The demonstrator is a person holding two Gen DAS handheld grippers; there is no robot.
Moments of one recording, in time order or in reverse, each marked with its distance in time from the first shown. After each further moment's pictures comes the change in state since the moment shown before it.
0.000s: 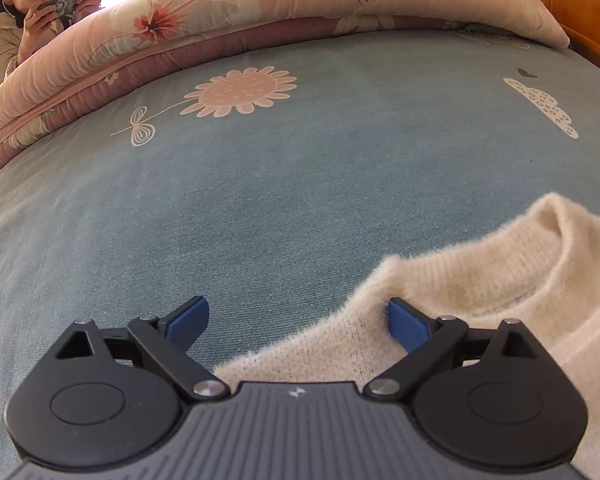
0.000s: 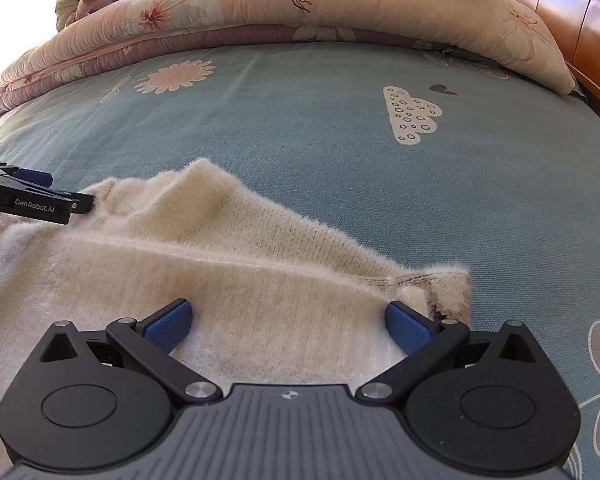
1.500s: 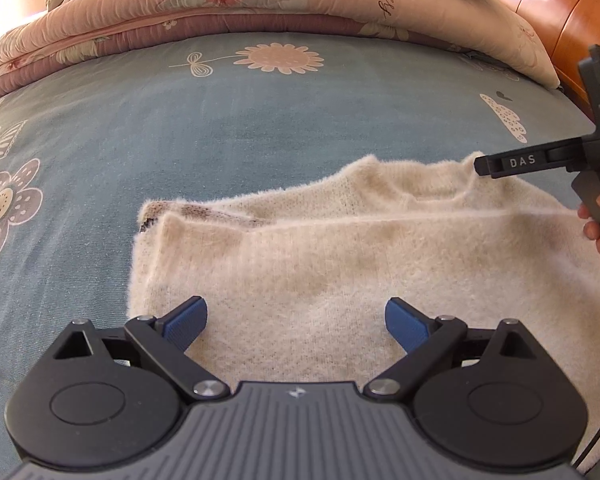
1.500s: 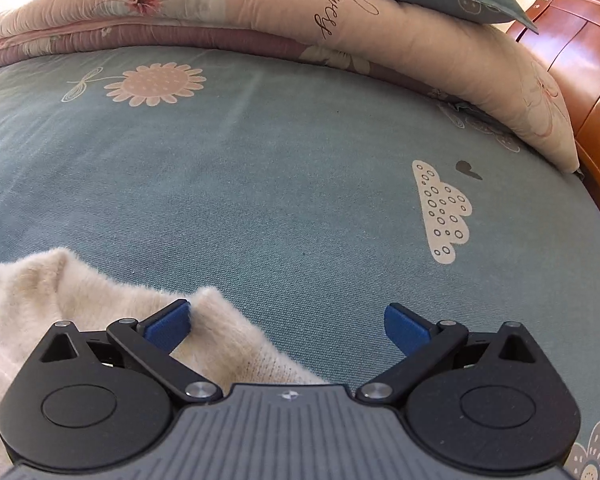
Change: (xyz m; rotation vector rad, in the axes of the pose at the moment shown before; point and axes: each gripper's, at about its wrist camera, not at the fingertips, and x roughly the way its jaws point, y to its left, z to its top) left arm -0.108 0.024 -0.088 -0.185 0.042 -0.083; right arm 0.052 0.054 0.085 -0.132 0.003 -0.198
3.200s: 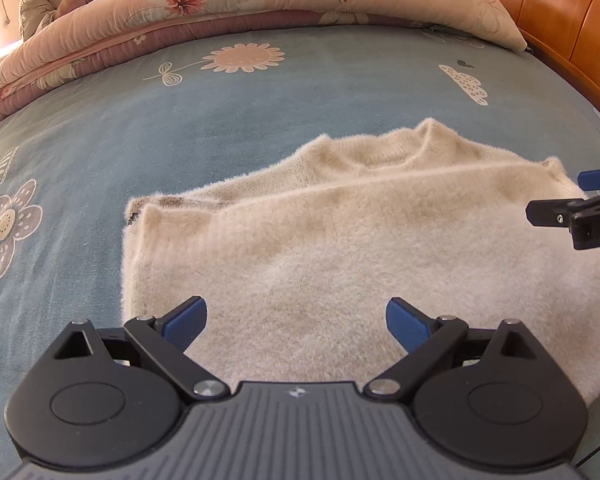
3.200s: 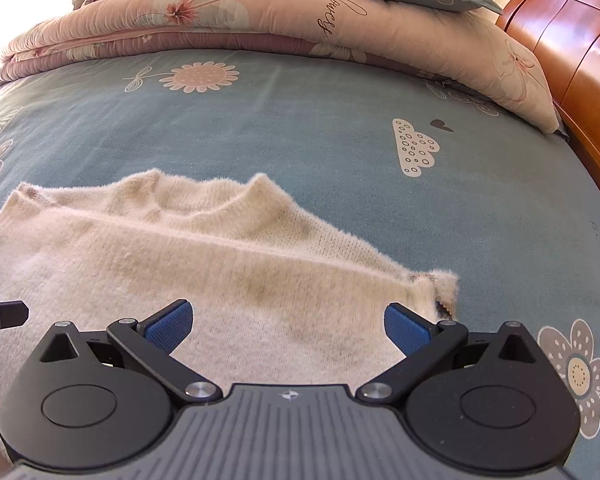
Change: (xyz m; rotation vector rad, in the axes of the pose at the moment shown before) left arm -0.035 -0.030 -0.020 0.127 0.041 -0.005; right arm -0.116 -0.006 -0.086 0.055 0.022 0.109
